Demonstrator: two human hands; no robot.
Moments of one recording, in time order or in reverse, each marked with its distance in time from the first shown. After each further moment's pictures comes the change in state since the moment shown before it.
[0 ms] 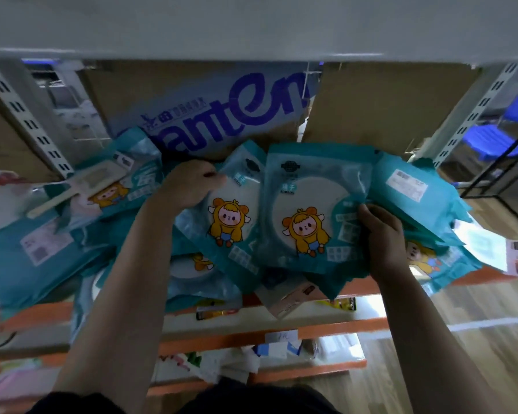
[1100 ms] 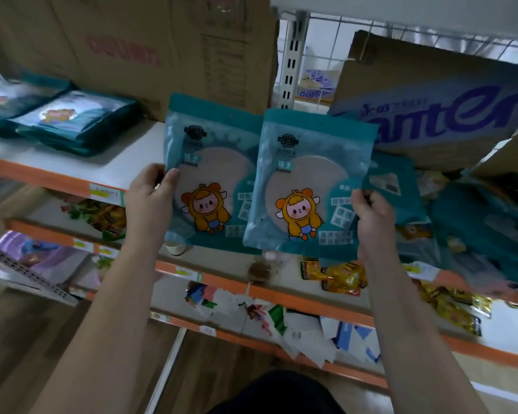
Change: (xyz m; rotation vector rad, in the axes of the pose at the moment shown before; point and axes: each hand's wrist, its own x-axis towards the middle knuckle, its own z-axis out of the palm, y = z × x) left_hand -0.308 -0.253 -0.210 -0.448 0.843 -0.230; right_hand -0.203 0.020 0.323 0.052 -0.268 -0.065
